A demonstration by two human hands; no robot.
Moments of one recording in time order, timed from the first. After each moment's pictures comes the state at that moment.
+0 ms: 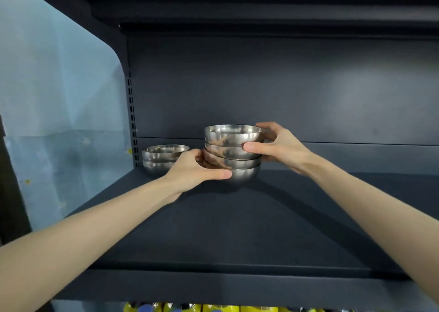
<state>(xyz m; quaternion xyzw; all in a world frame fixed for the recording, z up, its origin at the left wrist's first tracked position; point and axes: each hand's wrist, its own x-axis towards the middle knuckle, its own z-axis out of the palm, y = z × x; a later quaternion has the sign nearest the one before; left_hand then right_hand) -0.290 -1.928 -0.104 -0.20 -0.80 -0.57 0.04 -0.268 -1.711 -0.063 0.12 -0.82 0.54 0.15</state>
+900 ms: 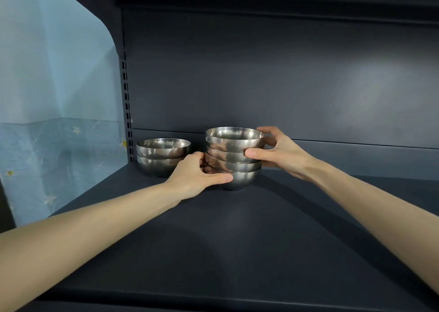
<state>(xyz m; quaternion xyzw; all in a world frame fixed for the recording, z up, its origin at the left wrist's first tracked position) -0.329 -1.925 -0.128 -0.20 -0.82 -0.54 0.05 -0.322 -1.706 -0.086 0.12 -0.82 0.56 0.08</state>
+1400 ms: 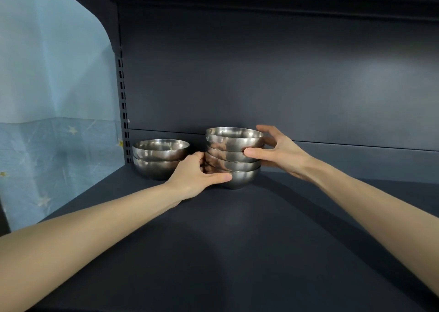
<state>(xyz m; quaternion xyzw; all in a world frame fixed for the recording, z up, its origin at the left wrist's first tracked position) -0.354 -1.919 -0.134 -0.21 -0.79 -0.57 0.05 -0.340 -1.700 -0.087 0.12 -0.82 0.55 0.08</state>
